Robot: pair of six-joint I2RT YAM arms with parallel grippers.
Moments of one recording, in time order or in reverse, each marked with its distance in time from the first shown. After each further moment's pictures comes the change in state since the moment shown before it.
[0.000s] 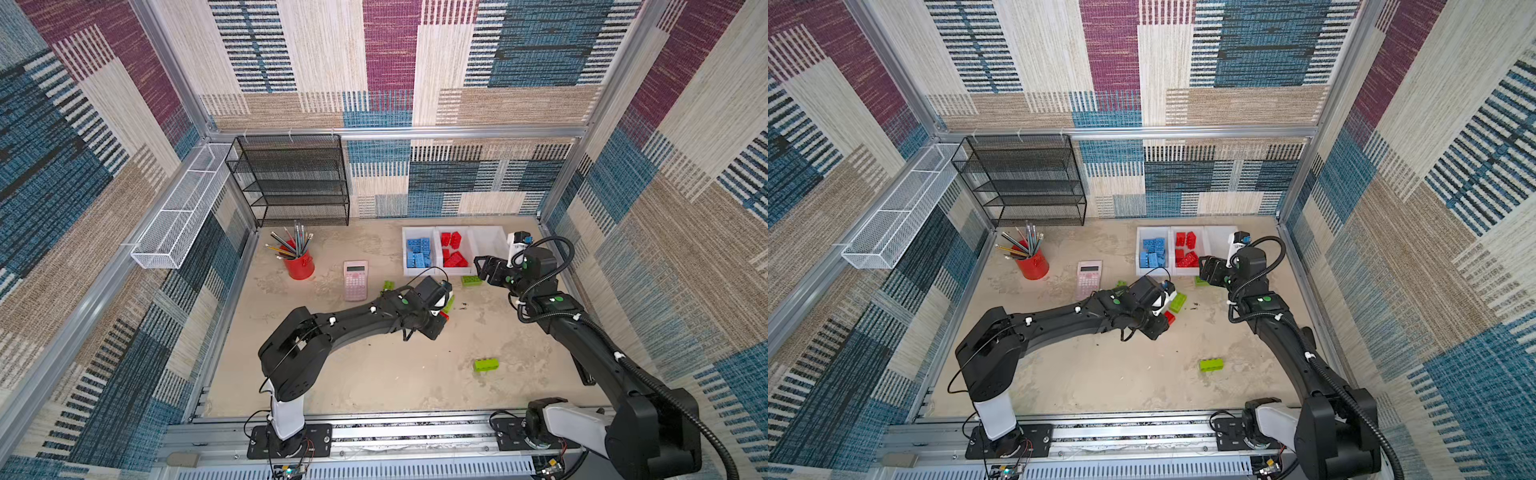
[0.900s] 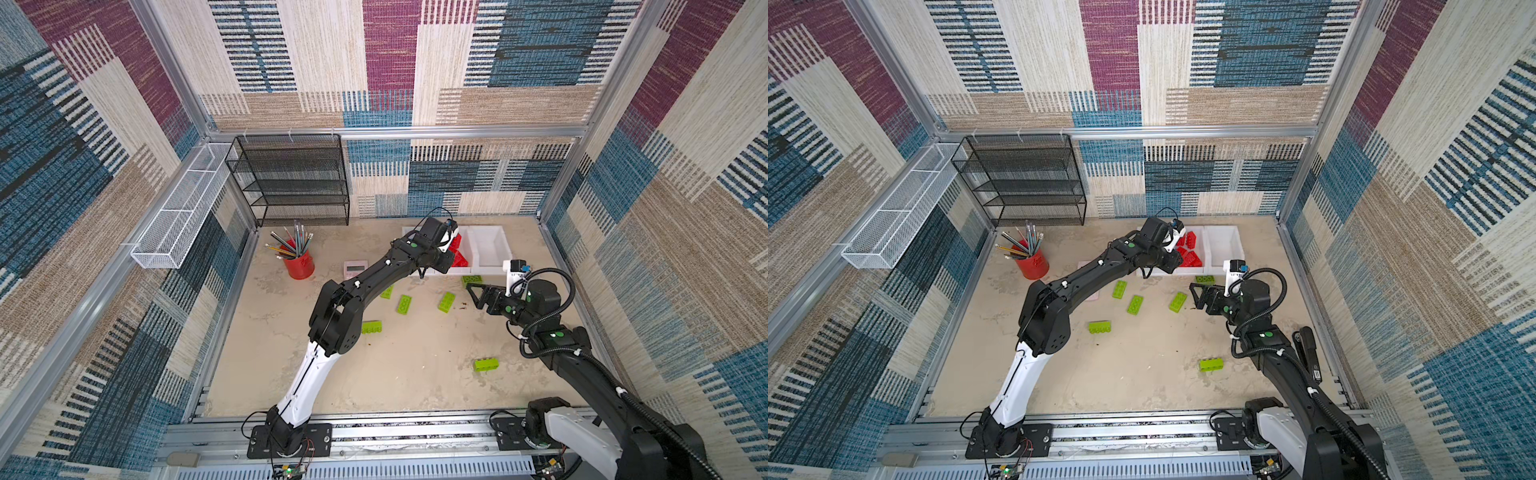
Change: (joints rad) left arm 0.182 0.527 0.860 -0.109 0.048 0.127; right arm -0.002 -0.193 -0.317 0.212 -0.223 0.059
